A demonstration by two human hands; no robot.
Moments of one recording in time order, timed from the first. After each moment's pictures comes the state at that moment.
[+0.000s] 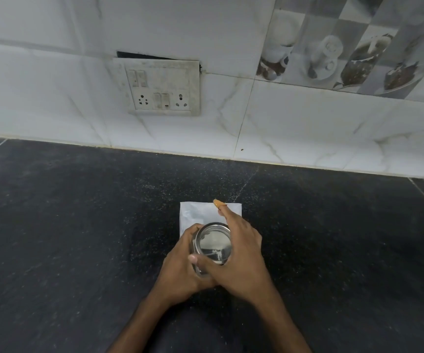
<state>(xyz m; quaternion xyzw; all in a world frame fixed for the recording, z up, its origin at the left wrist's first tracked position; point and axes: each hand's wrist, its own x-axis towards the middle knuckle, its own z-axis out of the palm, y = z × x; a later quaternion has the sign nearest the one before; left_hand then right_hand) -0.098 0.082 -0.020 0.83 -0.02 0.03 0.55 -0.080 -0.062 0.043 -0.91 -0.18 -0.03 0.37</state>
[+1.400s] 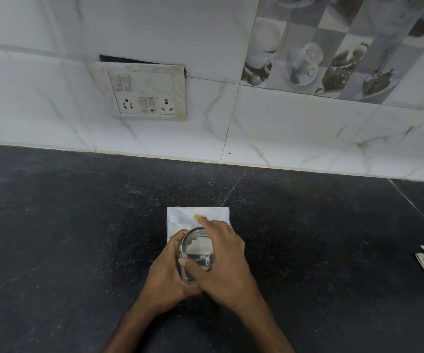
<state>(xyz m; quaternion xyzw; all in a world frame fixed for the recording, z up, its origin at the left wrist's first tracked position) -0.099 0.082 -0.022 0.83 -0.02 0.03 0.56 -0.081 -0.061 0.051 -0.91 -0.19 0.00 0.37</state>
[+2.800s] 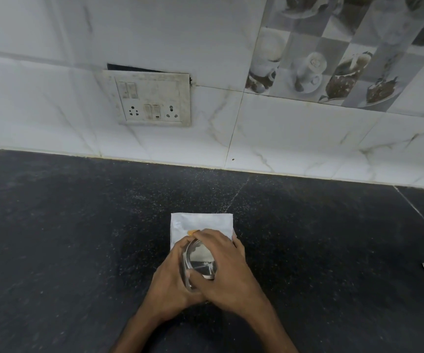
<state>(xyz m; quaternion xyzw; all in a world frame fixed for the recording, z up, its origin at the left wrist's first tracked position) -0.097 0.082 -0.023 0.83 -0.02 0.04 0.56 -0.076 -0.061 0.053 -0.92 -0.23 0.05 0.32</state>
